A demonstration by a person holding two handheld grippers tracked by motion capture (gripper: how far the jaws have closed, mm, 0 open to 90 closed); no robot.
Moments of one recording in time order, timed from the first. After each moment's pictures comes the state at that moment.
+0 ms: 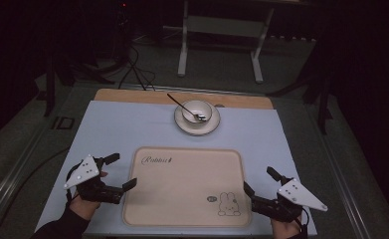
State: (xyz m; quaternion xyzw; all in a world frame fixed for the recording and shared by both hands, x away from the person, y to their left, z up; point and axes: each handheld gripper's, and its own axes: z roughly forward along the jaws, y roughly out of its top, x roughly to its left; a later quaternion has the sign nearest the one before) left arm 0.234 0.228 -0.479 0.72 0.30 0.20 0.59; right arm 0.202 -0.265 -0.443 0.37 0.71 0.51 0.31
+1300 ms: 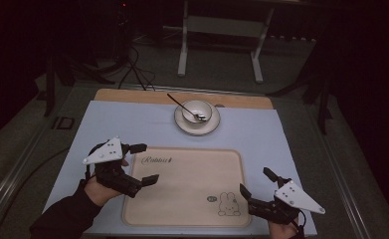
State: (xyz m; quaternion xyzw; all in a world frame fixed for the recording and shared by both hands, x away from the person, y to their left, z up) left arm 0.253 0.173 -0.405 0.77 0.22 0.10 0.59; right arm 0.197 -0.257 -0.441 0.35 0.71 0.52 0.31
